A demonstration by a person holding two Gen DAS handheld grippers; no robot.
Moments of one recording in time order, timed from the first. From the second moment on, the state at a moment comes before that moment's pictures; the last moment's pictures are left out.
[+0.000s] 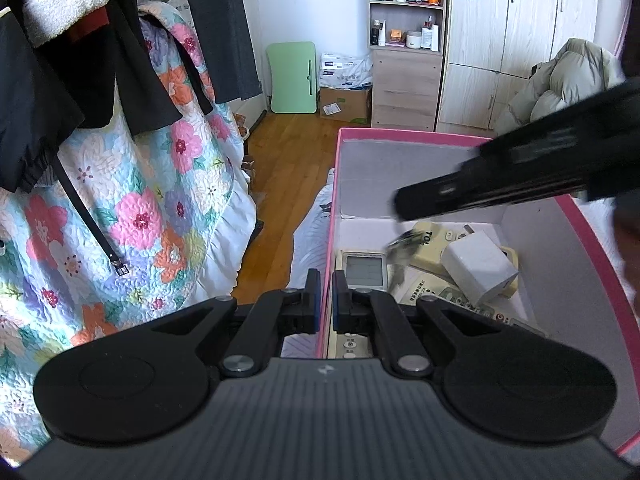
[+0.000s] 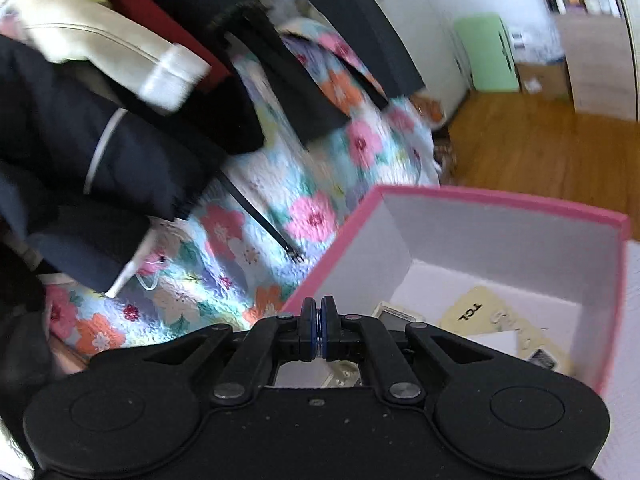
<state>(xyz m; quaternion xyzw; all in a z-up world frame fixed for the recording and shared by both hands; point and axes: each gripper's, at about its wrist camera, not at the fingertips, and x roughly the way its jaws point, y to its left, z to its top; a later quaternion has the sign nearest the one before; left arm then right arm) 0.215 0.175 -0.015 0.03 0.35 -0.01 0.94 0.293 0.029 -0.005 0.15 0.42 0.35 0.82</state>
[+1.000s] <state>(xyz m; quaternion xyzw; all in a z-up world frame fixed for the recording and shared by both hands) 0.209 0.164 -0.017 0.04 0.34 0.00 0.94 0.253 -0.187 -0.071 0.14 0.38 0.06 0.91</state>
